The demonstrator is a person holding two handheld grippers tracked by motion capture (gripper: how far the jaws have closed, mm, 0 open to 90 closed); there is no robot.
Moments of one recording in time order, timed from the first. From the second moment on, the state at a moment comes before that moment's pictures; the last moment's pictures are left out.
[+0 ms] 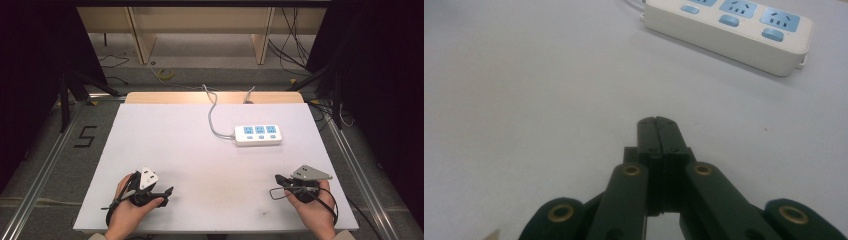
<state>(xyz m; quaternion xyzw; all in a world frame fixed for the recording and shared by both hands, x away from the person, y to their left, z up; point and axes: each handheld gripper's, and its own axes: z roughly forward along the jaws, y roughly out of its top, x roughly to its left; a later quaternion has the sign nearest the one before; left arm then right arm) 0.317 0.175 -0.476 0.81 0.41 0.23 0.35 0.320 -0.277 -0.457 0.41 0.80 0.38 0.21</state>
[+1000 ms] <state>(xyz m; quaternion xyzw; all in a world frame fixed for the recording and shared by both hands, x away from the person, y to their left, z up) 0.317 0.173 -0.475 0.81 0.41 0.24 0.34 0.348 -0.265 -0.444 0.41 0.80 0.37 0.21</state>
